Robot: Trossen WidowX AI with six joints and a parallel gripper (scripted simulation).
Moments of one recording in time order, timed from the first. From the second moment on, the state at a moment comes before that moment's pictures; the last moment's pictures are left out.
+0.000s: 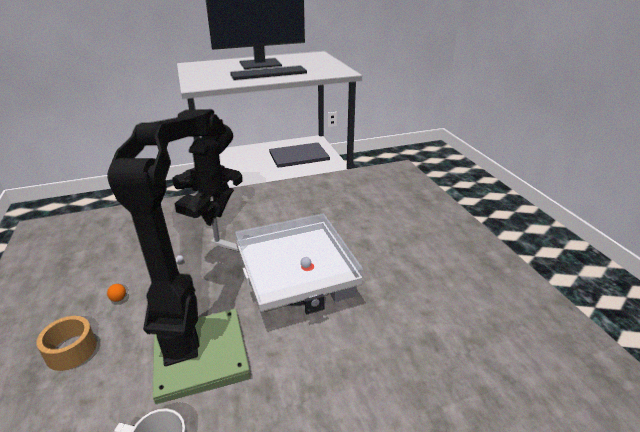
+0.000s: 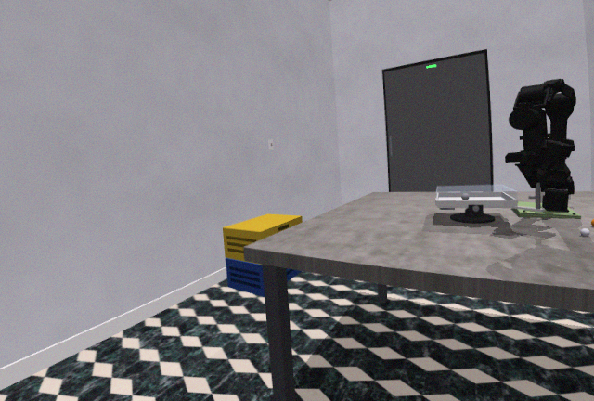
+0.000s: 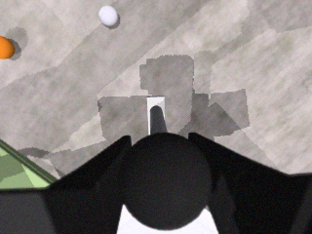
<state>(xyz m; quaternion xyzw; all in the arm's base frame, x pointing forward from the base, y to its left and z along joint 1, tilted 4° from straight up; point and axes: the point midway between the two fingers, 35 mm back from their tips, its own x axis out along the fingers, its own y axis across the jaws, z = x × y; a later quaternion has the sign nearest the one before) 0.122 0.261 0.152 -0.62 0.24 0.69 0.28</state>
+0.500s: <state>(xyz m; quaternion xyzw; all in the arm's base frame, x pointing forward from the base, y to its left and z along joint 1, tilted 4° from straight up) 0.121 0.262 0.151 -0.62 0.24 0.69 0.28</state>
